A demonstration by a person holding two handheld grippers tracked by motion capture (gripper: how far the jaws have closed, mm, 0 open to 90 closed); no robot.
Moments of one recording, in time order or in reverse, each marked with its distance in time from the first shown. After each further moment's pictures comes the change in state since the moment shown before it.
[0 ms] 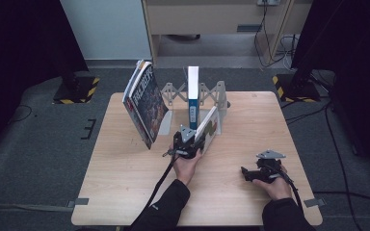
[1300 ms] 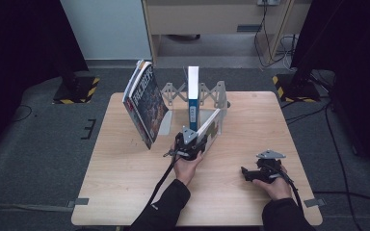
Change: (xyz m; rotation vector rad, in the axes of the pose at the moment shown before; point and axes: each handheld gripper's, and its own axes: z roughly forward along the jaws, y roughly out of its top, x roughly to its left) left arm -0.003 -0.011 -0.005 0.027 -0.044 0.036; right arm 0.000 0.000 0.000 0.001 0.001 0.000
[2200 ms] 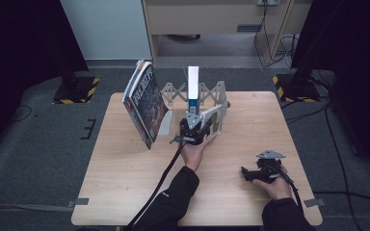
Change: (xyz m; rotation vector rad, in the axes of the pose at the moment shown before) left arm 0.000 0.044 0.028 -0.123 0.042 -0.040; right arm -0.001 0.000 0.000 0.000 0.002 -0.002
